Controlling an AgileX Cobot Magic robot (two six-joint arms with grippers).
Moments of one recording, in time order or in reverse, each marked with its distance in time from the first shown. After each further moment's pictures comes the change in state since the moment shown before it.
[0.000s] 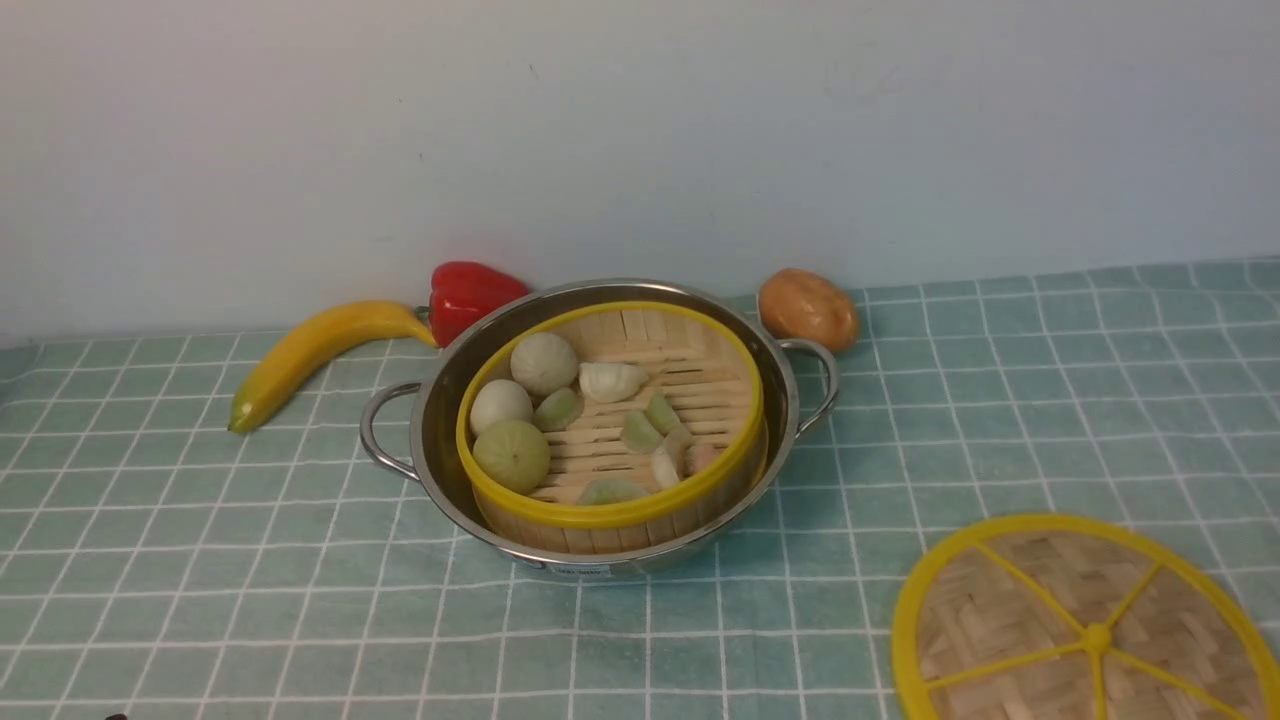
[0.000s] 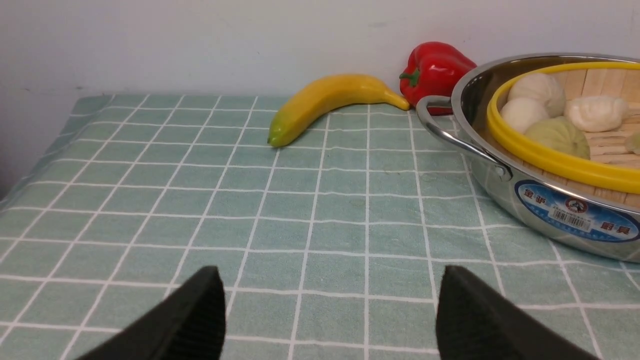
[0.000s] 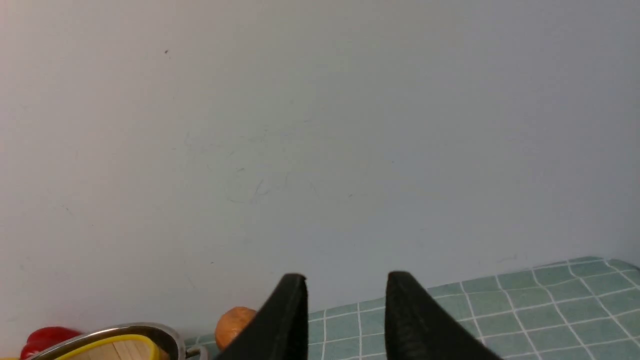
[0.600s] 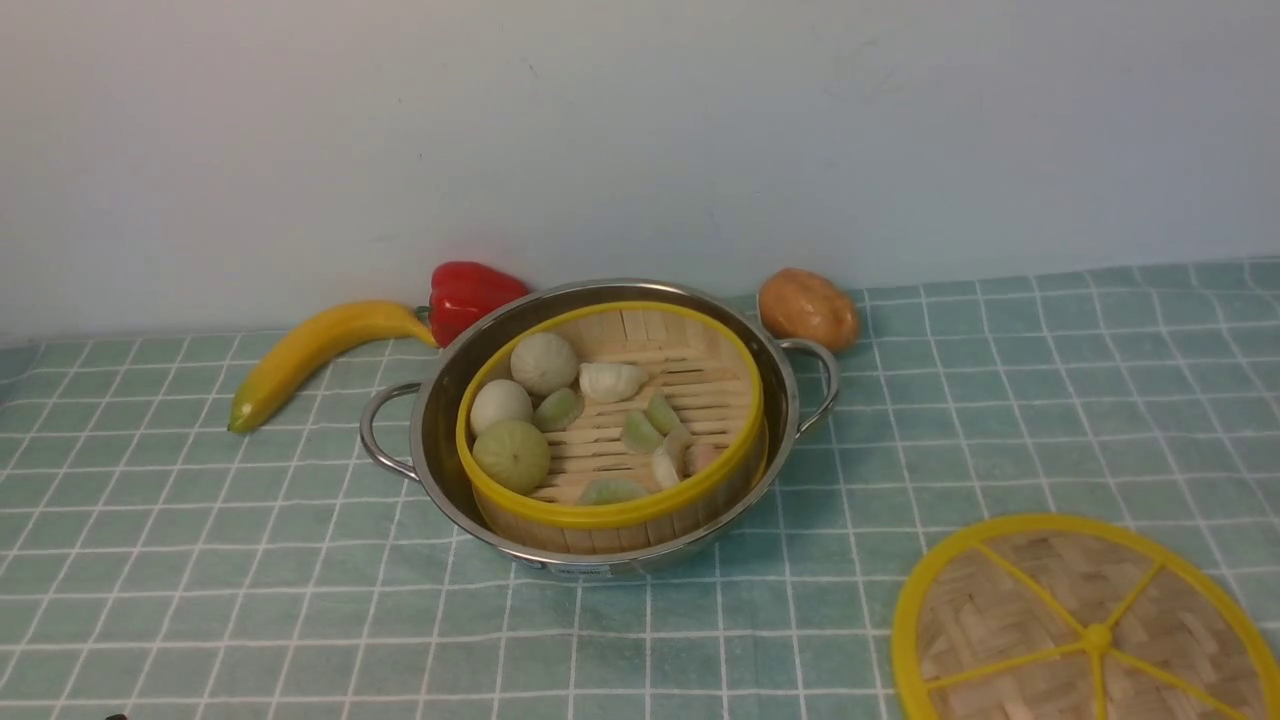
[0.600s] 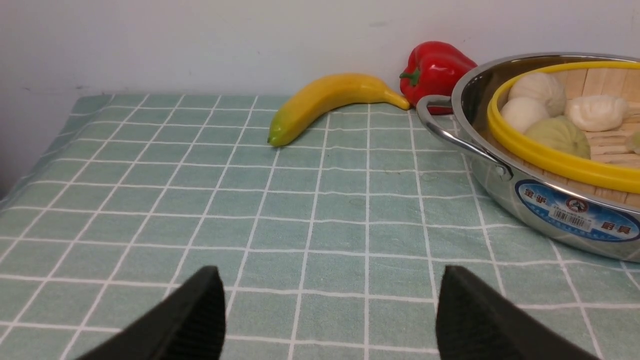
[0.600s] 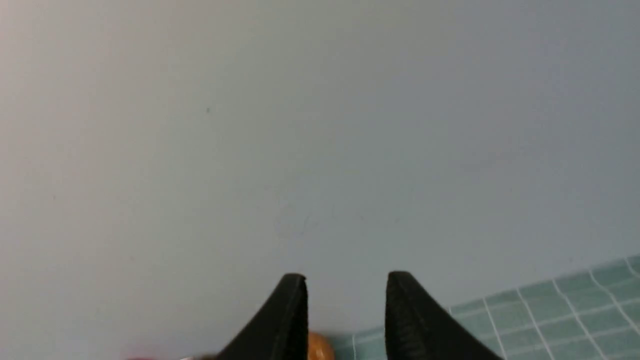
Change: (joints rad) right arm 0.001 0.148 -0.202 0.155 0.117 -0.012; left arm 0.000 0.000 0.000 0.000 0.000 0.000
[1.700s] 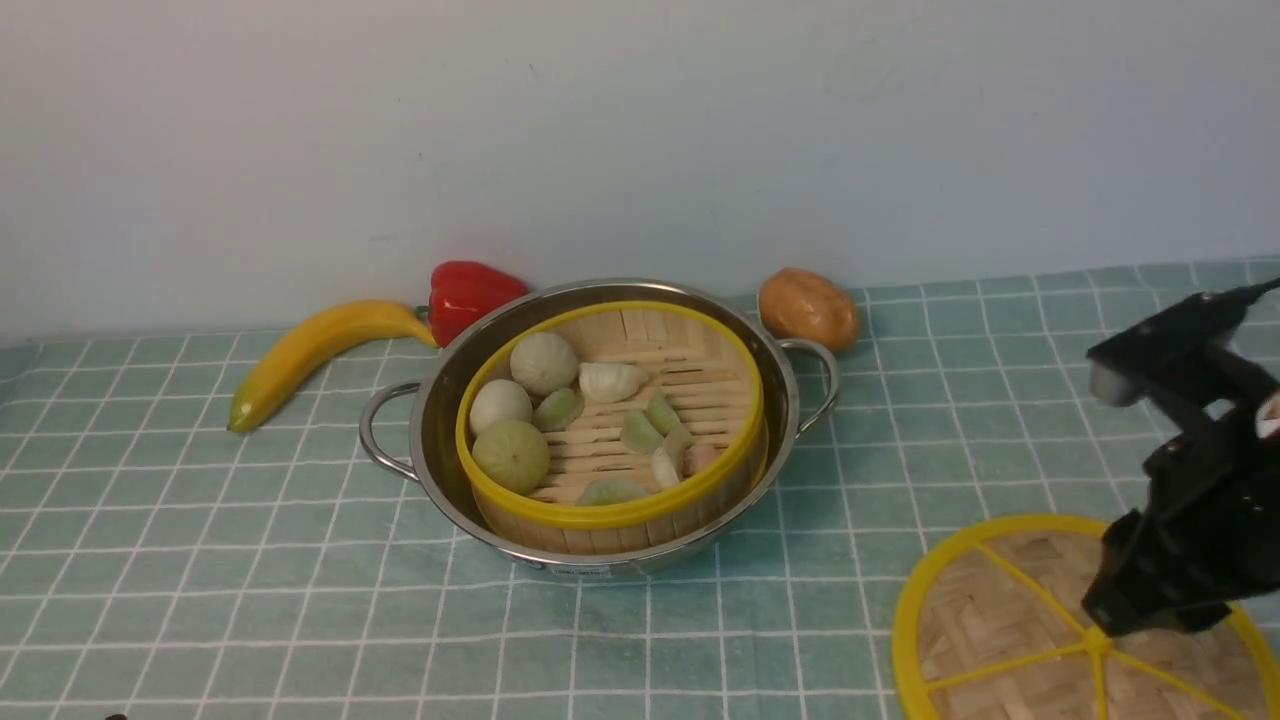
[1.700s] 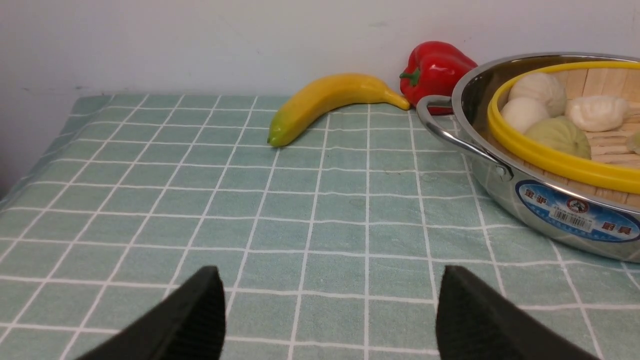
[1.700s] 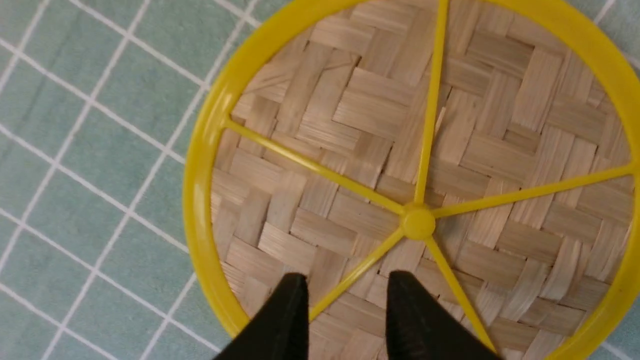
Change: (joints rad) right arm 0.288 1.264 -0.501 -0.051 0.637 -0.494; left arm 0.000 -0.001 0.000 0.000 0.000 0.000
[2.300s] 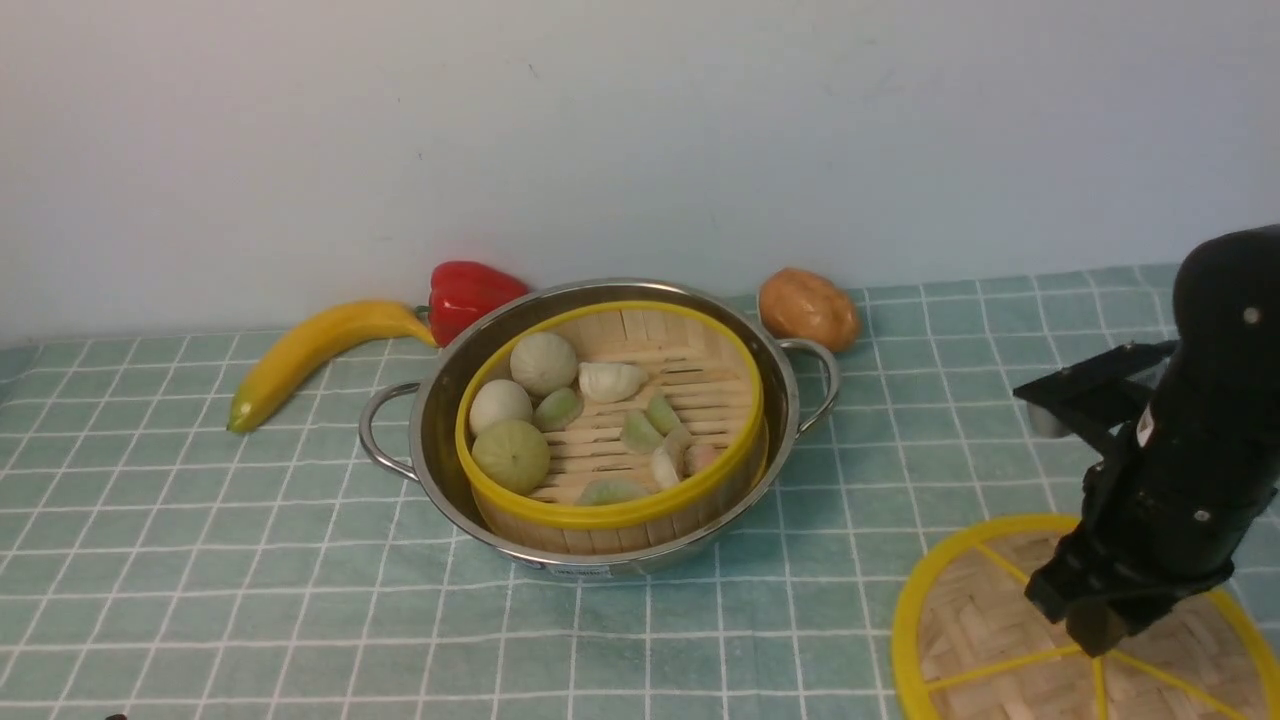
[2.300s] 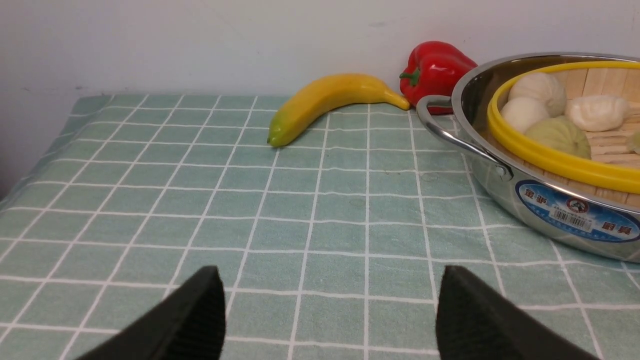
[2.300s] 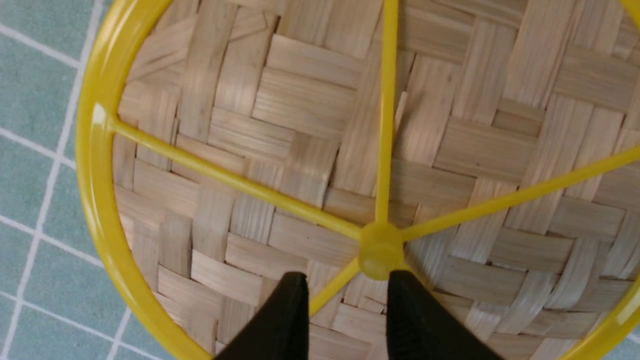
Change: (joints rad) right arm 0.010 0.227 -0.098 -0.078 0.064 0.134; left arm 0.000 0.000 0.000 0.000 0.000 0.000
